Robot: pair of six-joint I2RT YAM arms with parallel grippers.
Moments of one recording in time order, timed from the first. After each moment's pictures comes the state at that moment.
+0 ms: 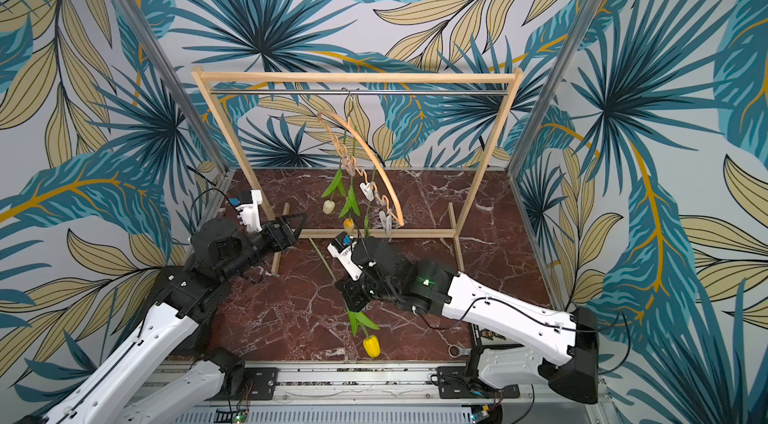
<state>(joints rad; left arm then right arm) -0.42 0.86 0.85 -0.22 0.12 -0.75 1.09 1.23 1.19 -0.64 -0.02 0.36</state>
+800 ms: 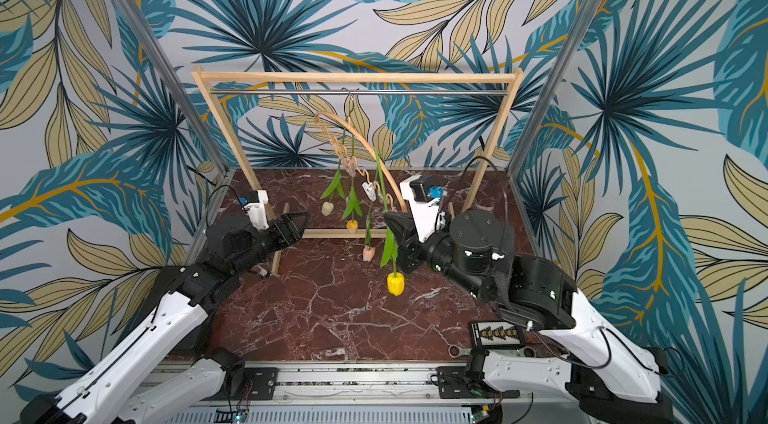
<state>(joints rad) -0.42 0.93 0.85 -0.22 0.09 -0.78 1.07 1.03 1.62 -0.80 0.41 0.20</state>
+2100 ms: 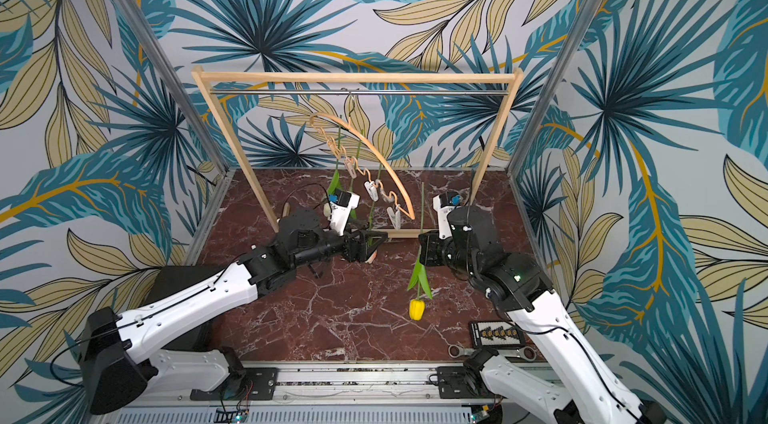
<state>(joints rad) -0.83 1.30 1.05 0.01 0.20 -0.46 0.54 0.95 1.24 -0.90 -0.01 0.47</state>
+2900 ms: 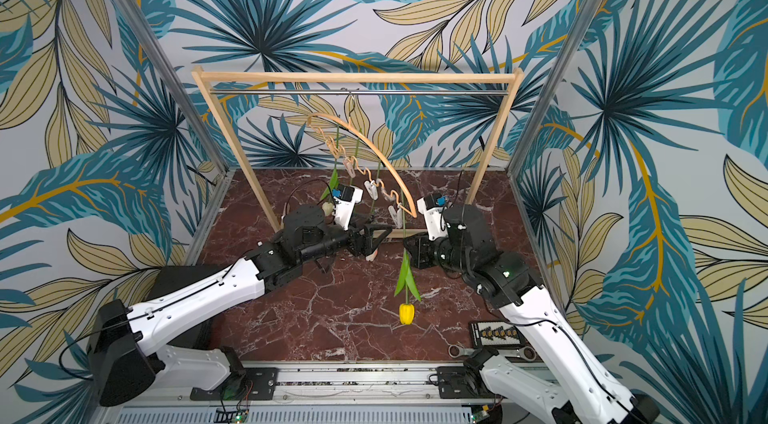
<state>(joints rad) -0.83 1.34 1.08 0.07 0.18 -0.46 0.53 0.97 1.18 -0.78 -0.22 0.42</state>
